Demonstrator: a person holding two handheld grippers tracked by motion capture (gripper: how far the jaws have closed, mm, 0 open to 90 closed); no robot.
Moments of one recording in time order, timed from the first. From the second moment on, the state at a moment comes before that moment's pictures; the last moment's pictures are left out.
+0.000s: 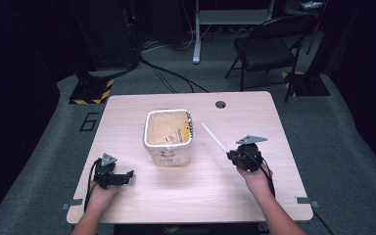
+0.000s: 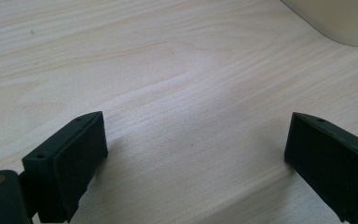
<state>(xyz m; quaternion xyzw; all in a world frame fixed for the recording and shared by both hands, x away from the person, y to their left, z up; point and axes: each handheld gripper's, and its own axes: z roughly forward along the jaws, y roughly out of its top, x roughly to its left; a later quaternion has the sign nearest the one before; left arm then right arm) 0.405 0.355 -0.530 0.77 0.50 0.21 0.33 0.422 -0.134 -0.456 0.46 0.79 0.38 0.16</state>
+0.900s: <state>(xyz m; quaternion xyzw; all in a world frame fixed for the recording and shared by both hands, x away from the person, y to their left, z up) 0.405 0.355 -0.530 0.77 0.50 0.21 0.34 0.420 -0.142 -0.406 0.44 0.79 0.39 0.17</state>
